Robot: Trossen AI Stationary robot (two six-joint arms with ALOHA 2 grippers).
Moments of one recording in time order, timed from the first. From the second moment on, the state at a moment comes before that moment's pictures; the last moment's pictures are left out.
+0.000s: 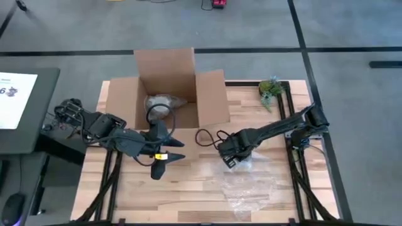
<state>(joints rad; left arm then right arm) -0.50 1.38 1.69 -0.80 -0.45 -0.55 0.21 1.76 1.24 -1.05 -0.03 1.12</state>
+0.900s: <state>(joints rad) -0.50 1.38 1.69 -0.80 -0.45 -0.55 0.19 1.59 1.28 -1.09 -0.11 1.18</state>
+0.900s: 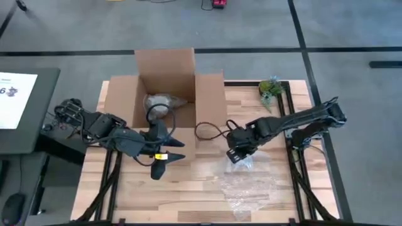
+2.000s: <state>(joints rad) -0.50 1.38 1.69 -0.80 -0.45 -0.55 0.39 1.45 1.42 -1.14 0.04 1.16</state>
